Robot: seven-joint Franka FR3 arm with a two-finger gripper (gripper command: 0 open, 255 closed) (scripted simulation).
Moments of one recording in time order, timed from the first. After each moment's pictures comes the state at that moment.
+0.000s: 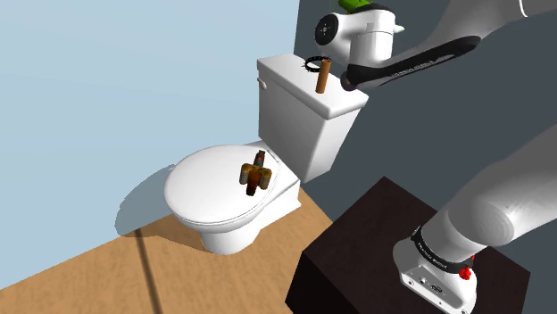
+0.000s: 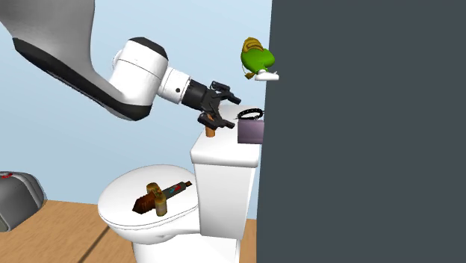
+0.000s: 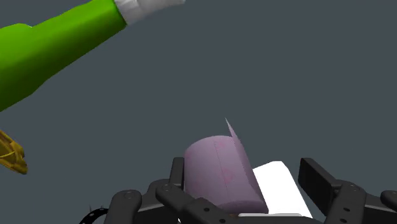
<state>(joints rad) -0.14 -0.15 0.04 -2.26 -1.24 1.94 -0.48</state>
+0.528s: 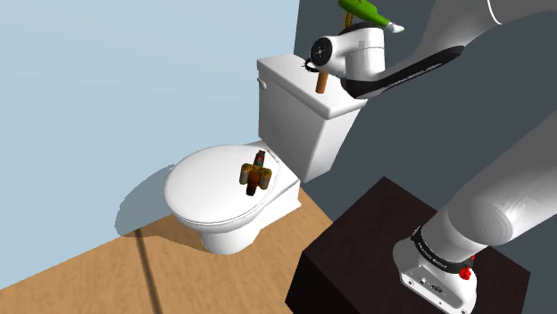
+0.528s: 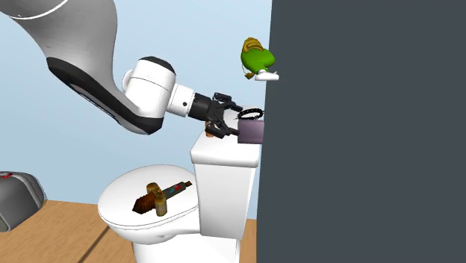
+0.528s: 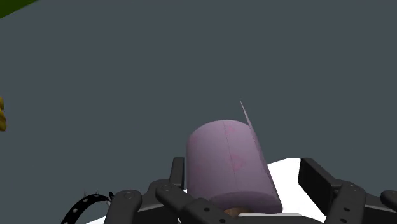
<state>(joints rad) -0.15 -0.06 0.03 -2.27 -1.37 1.98 -0.42</state>
